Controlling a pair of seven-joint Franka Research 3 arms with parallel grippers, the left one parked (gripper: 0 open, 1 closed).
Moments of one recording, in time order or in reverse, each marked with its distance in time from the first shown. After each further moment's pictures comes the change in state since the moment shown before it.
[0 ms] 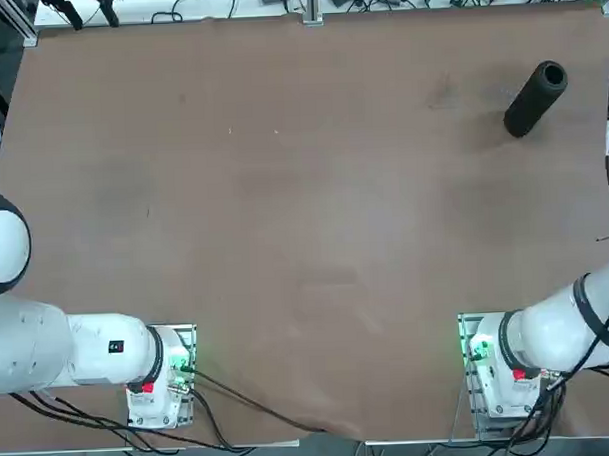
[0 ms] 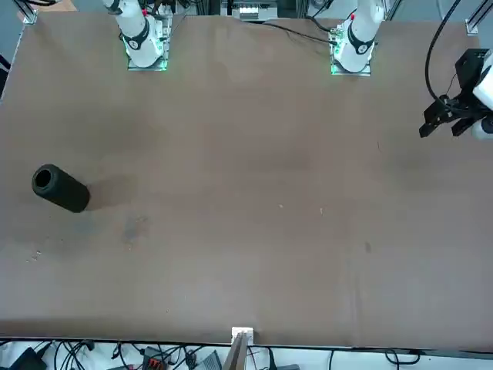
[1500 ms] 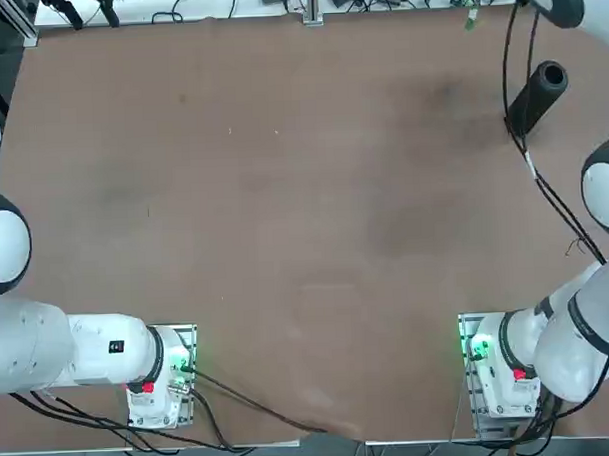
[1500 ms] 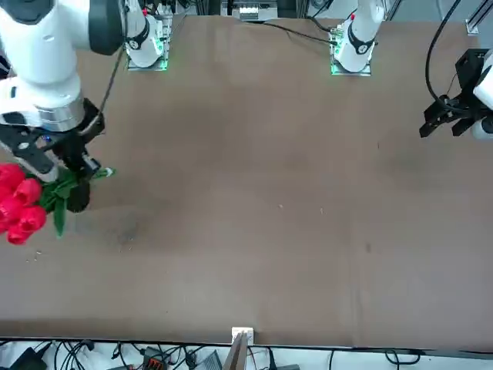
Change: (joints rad) arm 0.521 0.001 -0.054 0.002 -0.369 -0.227 0.811
